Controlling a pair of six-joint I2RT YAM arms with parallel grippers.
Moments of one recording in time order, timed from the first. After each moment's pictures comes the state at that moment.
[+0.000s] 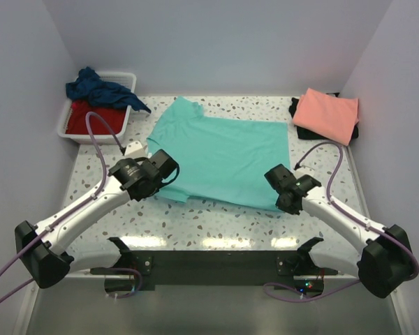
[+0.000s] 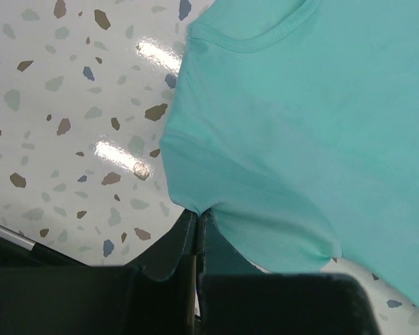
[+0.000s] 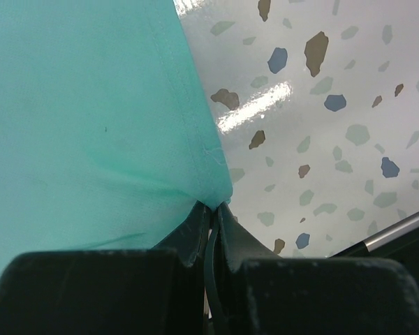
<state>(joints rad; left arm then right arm) -0.75 1.17 1.10 -1.22 -0.65 -1.19 0.55 1.13 0.71 -0.95 0.51 1.01</state>
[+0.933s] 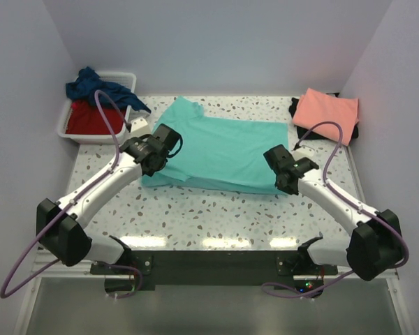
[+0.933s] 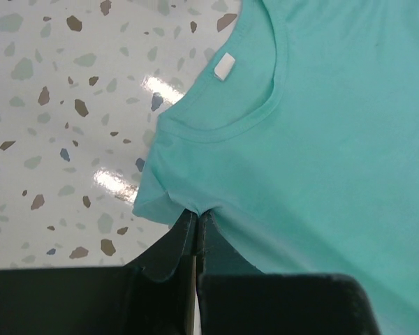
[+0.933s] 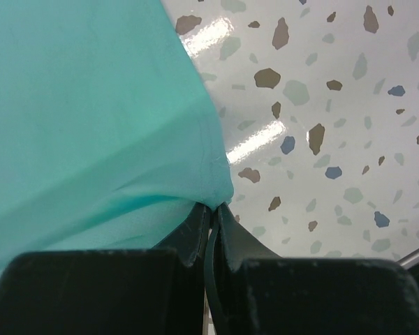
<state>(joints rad) -0.59 1.38 1.23 -1.01 -0.70 -1.02 0.48 1.27 0.90 -0.90 0.61 0.92</state>
